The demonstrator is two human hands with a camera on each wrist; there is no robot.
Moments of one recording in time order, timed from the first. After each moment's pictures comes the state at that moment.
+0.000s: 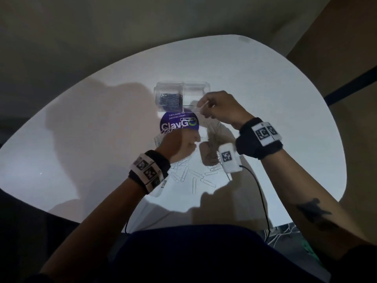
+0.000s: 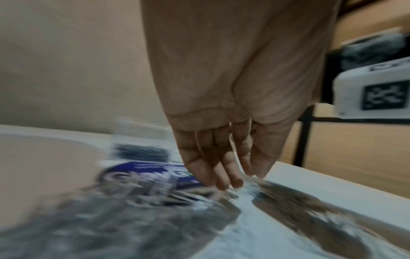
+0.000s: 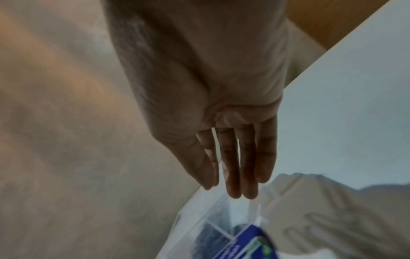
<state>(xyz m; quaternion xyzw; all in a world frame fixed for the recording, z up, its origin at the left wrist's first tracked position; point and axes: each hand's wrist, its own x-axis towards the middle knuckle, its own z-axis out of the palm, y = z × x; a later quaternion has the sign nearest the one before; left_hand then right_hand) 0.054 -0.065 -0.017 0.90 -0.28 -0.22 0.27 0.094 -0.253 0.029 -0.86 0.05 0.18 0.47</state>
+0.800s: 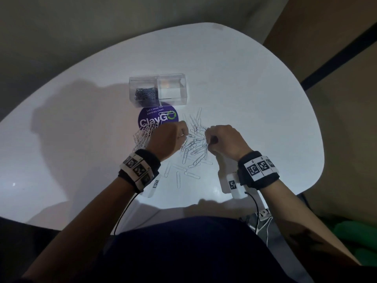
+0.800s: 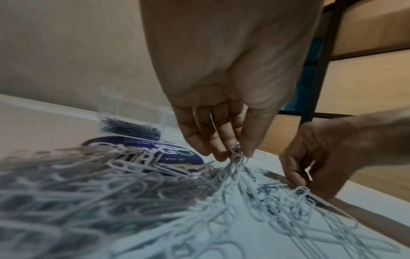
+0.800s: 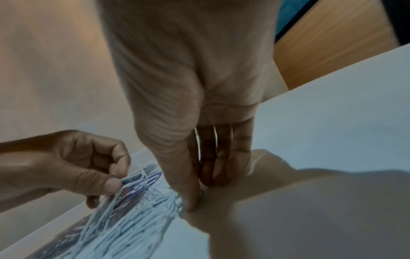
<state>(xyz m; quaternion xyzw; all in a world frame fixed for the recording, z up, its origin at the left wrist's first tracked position) 0.048 -0.095 -0.030 0.91 -0.26 -0.16 0.28 -0.011 -0.305 -0.036 -0.94 0.02 0.21 0.29</state>
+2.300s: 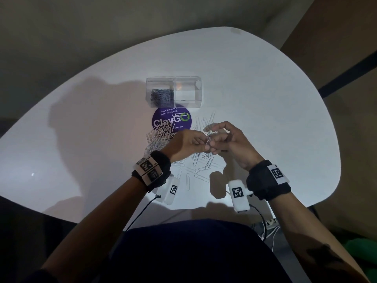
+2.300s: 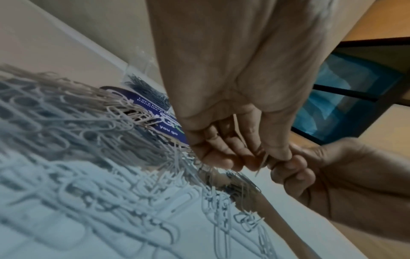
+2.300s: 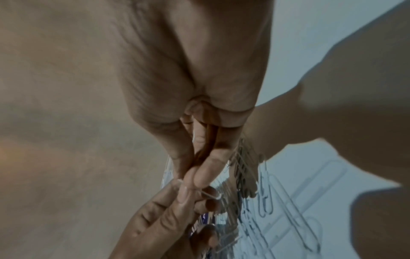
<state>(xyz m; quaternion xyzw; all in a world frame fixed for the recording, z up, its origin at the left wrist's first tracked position) 0.038 -0.096 -0.025 0.79 -0.20 -0.32 0.48 -0.016 -0.282 -0.017 -0.64 0.14 0.18 0.74</state>
